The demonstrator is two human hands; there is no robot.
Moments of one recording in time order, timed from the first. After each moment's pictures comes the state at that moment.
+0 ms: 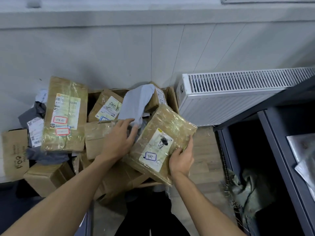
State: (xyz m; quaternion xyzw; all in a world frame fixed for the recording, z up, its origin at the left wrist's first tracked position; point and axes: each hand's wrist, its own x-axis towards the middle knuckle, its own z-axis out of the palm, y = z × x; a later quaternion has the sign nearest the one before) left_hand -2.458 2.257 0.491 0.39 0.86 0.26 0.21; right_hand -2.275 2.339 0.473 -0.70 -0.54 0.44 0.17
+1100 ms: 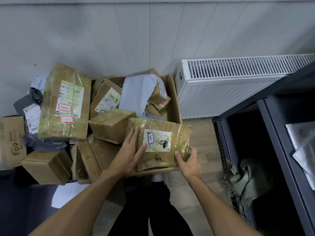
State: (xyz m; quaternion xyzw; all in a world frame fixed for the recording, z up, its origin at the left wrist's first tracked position) left_hand -2.387 2.198 0.442 0.37 0.79 0.30 0.39; right_hand -2.186 2.329 0.416 -0.66 -0.59 0.47 0.00
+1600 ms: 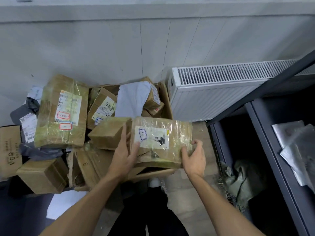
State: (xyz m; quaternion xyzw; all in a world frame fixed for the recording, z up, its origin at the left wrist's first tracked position) left_hand -2.372 2.210 0.471 0.29 0.78 0.43 0.35; right_hand -2.183 2.350 0.459 -0.63 -0.67 0.36 0.15
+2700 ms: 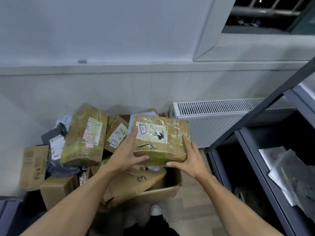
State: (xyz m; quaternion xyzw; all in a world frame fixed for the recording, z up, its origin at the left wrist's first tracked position) left_hand -2.432 2.207 0.571 0.49 0.78 0.28 0.26; right_hand -2.200 2.363 0.573 -0.43 -0.82 0.38 0.03
